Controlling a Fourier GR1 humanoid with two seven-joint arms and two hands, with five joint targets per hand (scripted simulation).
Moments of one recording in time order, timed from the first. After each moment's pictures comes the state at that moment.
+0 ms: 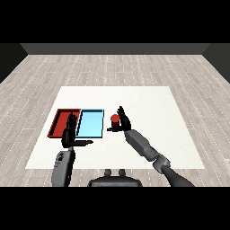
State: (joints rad) left arm -0.03 0.04 0.05 -1.59 0.05 -0.04 -0.41; right arm -0.78 0.00 0.60 -0.52 -0.88 -0.16 -0.71
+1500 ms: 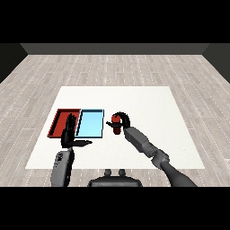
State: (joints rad) left arm -0.03 0.05 0.06 -1.57 0.05 -0.05 -0.44; right arm -0.88 0.00 0.72 -0.42 -0.98 -0.44 -0.56
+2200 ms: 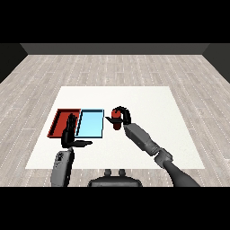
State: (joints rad) left arm -0.03 0.05 0.05 -1.57 0.03 -0.06 -0.44; right arm -0.88 -0.05 0.65 -0.58 -0.86 -0.52 -0.53
